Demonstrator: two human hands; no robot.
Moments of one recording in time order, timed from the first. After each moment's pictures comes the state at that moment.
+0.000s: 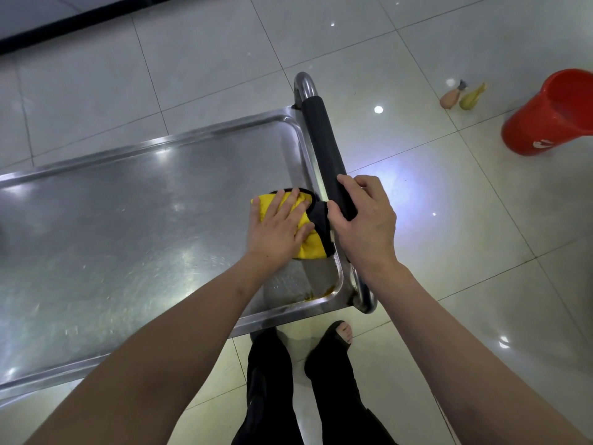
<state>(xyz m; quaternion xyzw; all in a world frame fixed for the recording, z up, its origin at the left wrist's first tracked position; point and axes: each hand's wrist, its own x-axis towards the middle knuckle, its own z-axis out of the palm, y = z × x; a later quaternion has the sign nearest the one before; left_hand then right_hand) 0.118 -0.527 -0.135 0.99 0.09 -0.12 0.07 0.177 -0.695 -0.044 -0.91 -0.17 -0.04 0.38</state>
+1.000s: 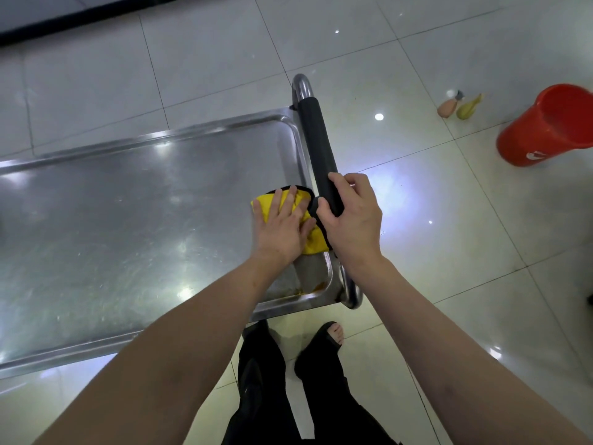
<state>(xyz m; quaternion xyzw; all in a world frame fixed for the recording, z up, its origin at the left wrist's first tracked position) 0.121 -0.558 -0.136 0.97 0.16 -0.15 0.10 0.172 -0.696 -0.044 -0.91 -0.18 -0.03 0.39</state>
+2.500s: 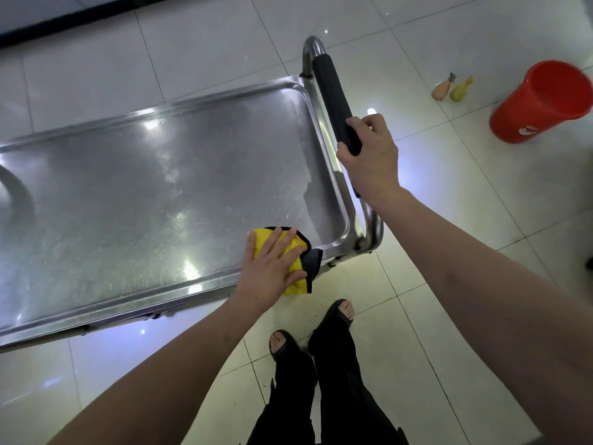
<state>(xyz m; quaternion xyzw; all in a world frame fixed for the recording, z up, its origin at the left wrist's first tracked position) -0.081 -0.553 -0.139 0.99 0.01 -0.12 0.04 0.165 -0.694 -0.043 -0.92 -0.19 -0.04 0.33</state>
